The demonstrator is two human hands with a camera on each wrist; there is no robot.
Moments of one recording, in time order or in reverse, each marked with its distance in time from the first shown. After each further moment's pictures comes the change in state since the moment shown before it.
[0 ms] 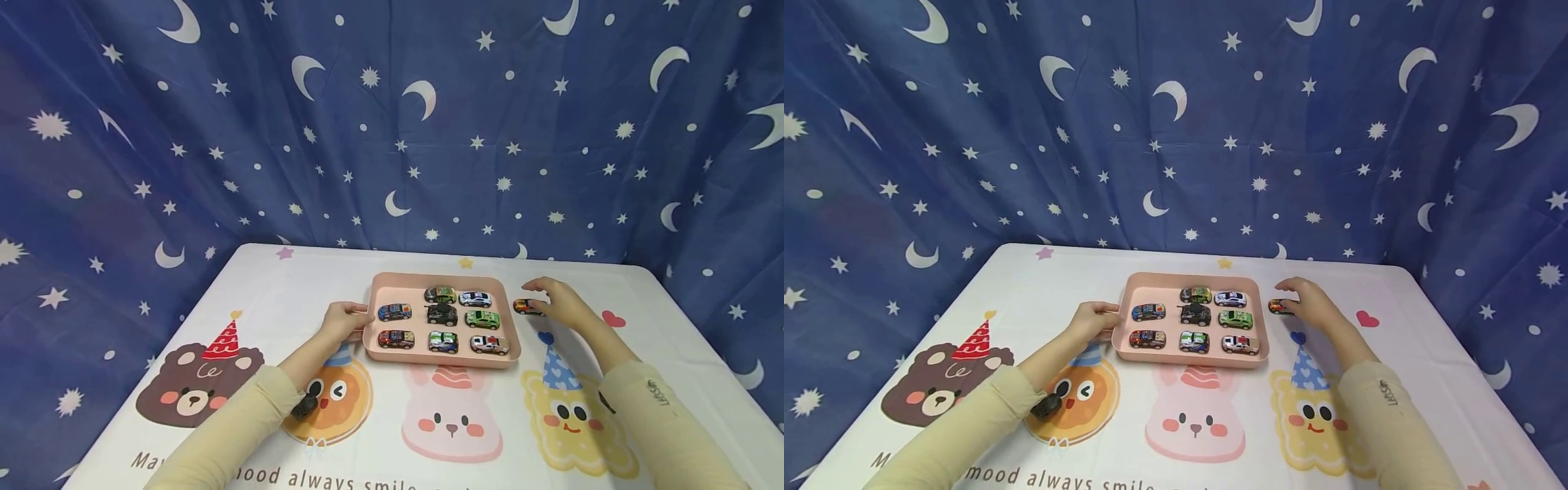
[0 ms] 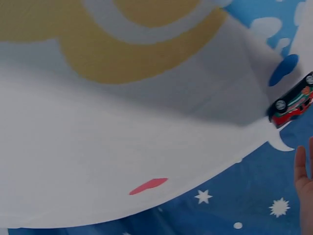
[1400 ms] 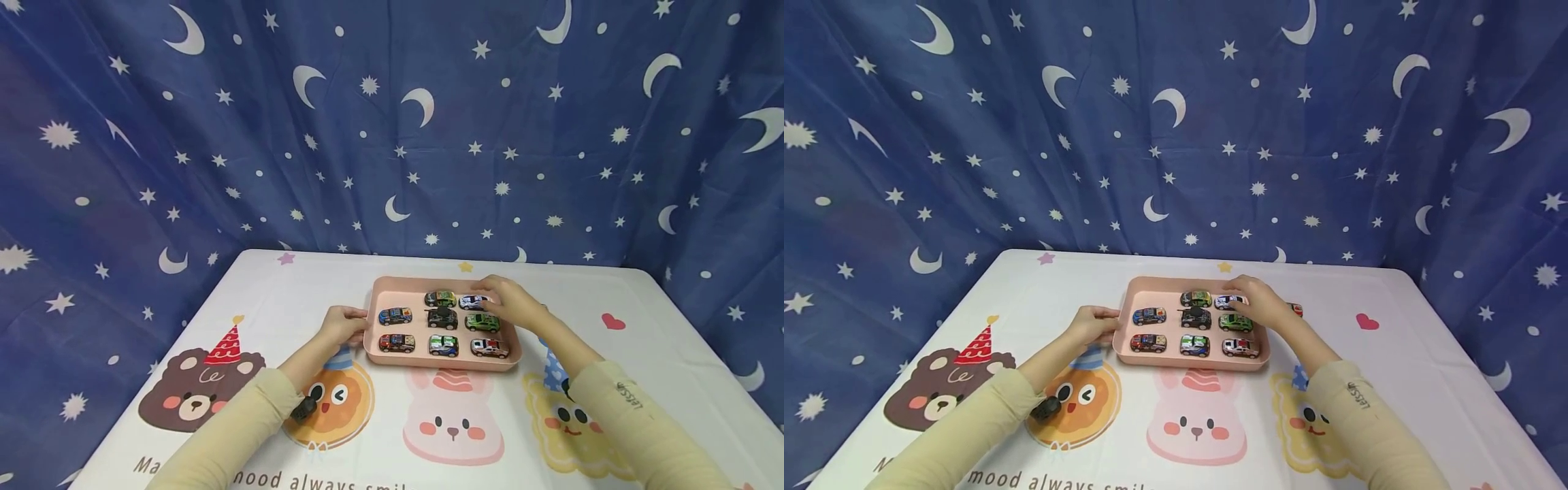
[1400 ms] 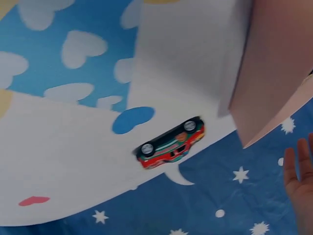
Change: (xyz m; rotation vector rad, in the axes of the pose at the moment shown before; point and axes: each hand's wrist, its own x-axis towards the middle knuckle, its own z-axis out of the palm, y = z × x) left_hand 0.000 0.002 -0.001 0.037 0.006 -0.032; right_hand 0.025 -0.082 0.014 0.031 -0.013 -0.192
